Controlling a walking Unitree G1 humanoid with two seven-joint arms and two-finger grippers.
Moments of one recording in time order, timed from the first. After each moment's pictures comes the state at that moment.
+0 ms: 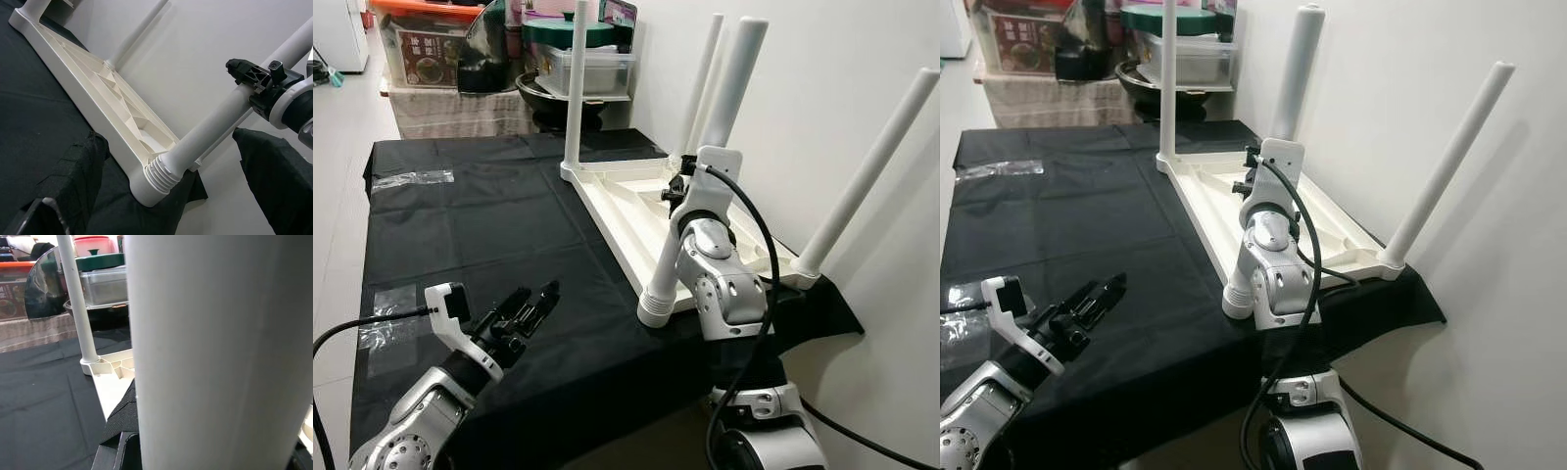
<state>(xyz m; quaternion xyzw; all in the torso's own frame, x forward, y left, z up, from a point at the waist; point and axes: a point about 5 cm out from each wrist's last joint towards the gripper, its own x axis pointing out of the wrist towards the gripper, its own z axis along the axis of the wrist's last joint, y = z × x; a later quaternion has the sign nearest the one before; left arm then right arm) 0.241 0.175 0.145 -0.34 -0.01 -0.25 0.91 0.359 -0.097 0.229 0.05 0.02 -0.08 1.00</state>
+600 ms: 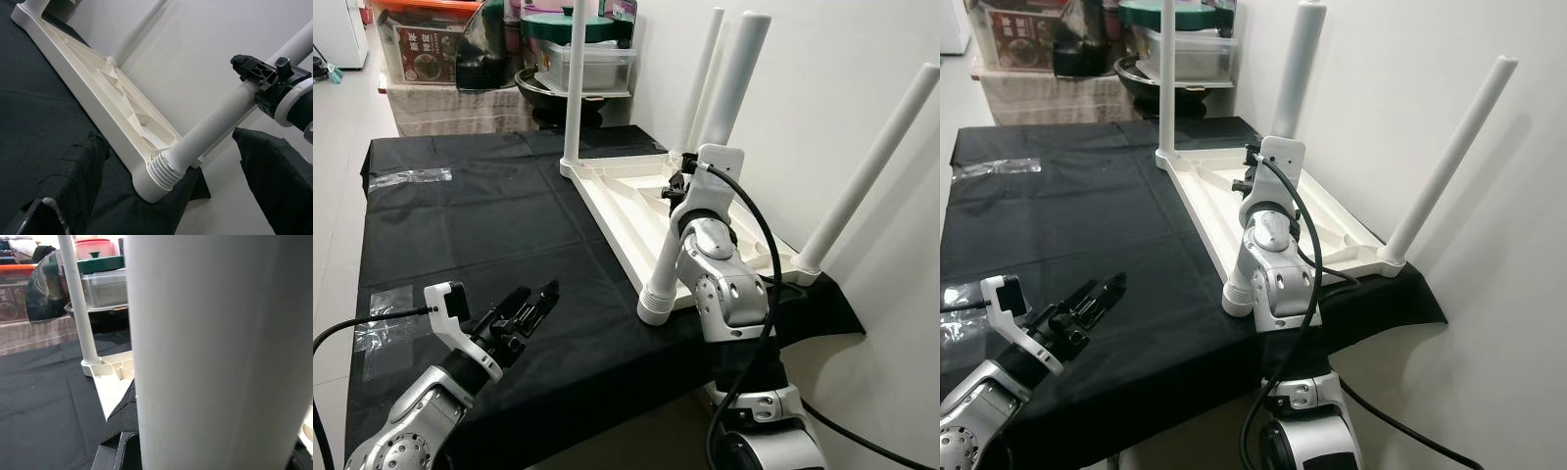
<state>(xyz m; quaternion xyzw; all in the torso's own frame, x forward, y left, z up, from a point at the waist) 0.241 0.176 0.145 -0.33 -0.01 -0.25 0.91 0.356 -0.096 0.233 0.05 0.00 -0.07 1.00</state>
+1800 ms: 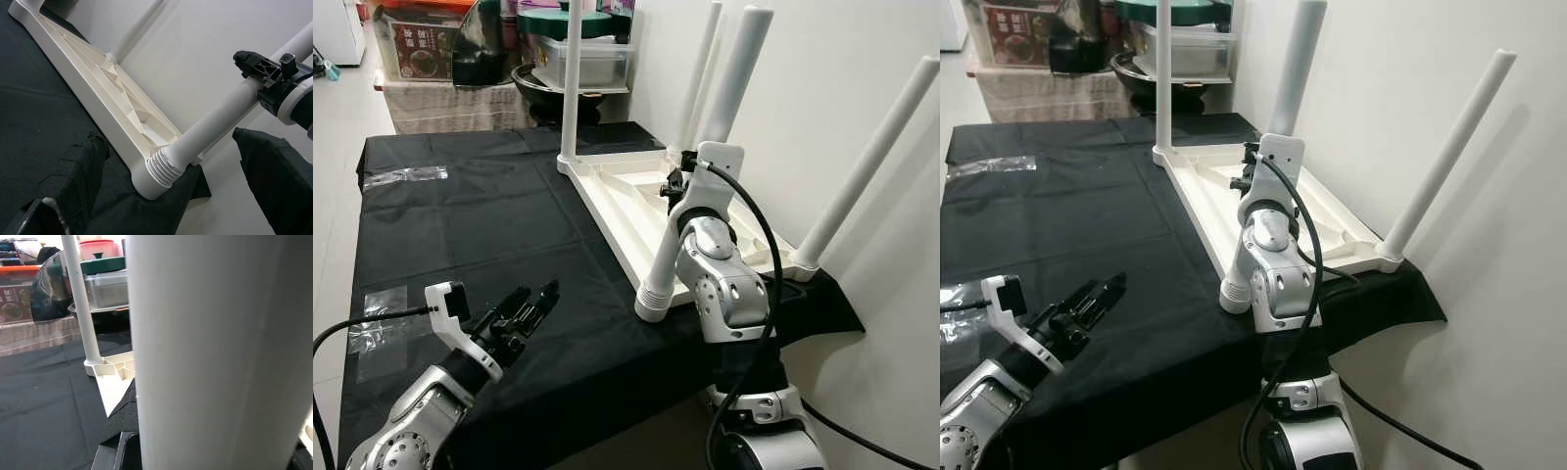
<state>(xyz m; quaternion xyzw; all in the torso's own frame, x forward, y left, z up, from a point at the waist) 0.242 0.176 0.145 -0.33 -0.01 -0.25 0.91 0.355 -0.093 0.235 0.05 0.00 -0.06 1.00</state>
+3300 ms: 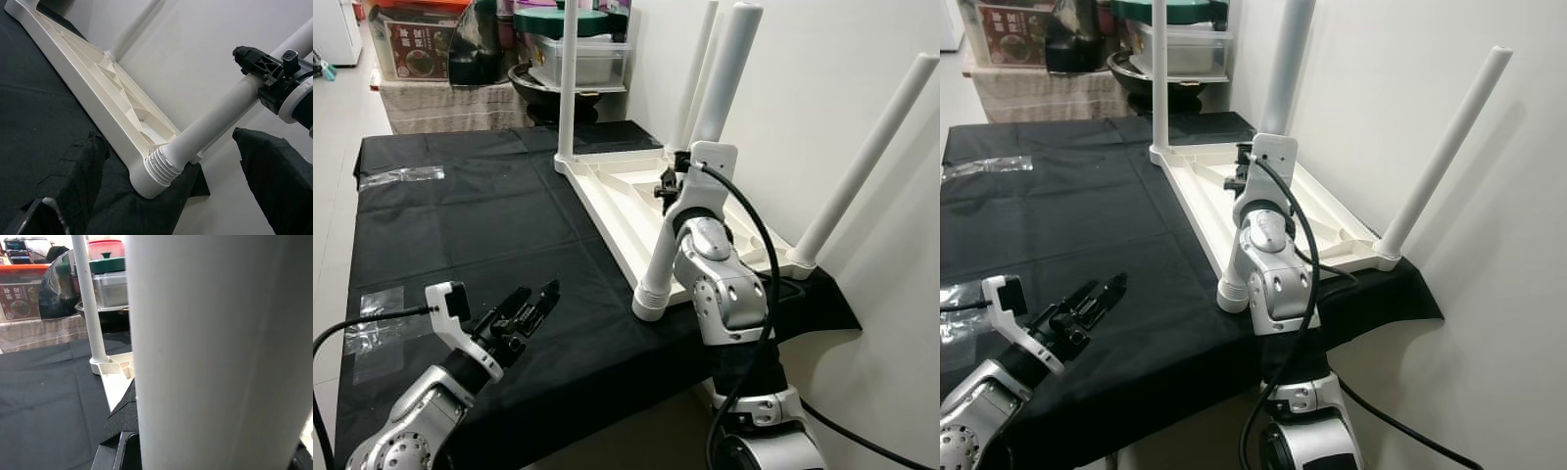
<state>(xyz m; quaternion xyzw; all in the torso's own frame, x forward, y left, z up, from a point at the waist) 0.242 0.176 0.144 -0.33 -0.01 -0.26 0.91 0.354 -0.088 0.239 0.05 -0.01 -0.04 1.00</state>
